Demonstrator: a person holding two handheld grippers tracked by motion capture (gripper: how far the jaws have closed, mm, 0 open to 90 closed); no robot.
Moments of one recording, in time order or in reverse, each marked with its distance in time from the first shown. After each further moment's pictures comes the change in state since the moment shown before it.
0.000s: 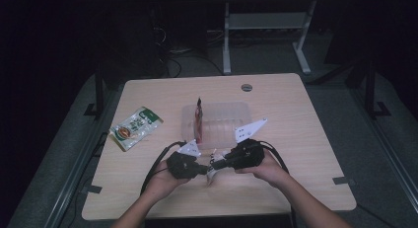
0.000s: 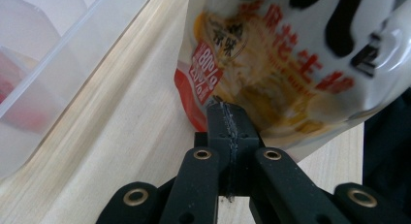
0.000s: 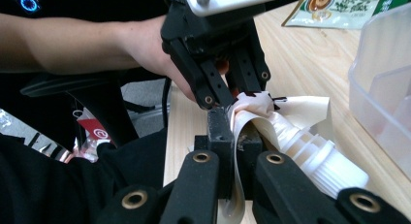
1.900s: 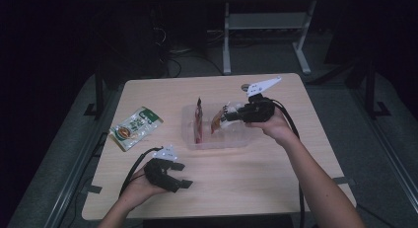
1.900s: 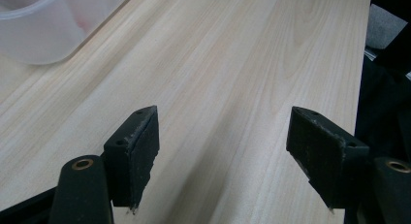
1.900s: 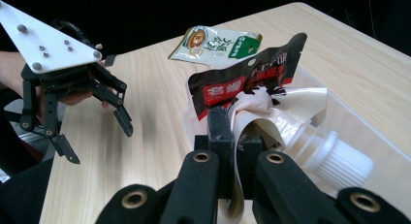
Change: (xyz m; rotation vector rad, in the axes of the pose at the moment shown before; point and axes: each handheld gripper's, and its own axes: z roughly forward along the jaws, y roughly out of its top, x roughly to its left) left arm 0.011 -0.049 -0.036 -0.011 0.004 -0.110; right arm -0.072 0.058 -0.061 -0.024 -0.288 -0.020
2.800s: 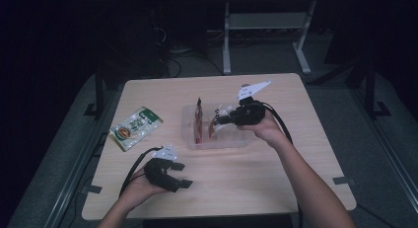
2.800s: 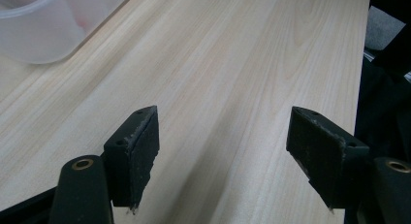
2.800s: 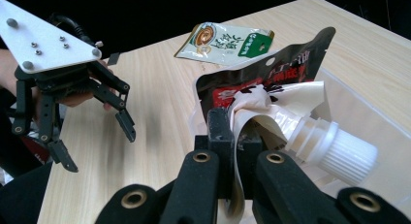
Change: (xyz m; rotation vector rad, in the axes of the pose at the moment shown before) left arm 0.002 0.000 0.000 0.005 -0.004 -0.002; right arm 0.002 -0.001 0.025 0.012 0.031 0.004
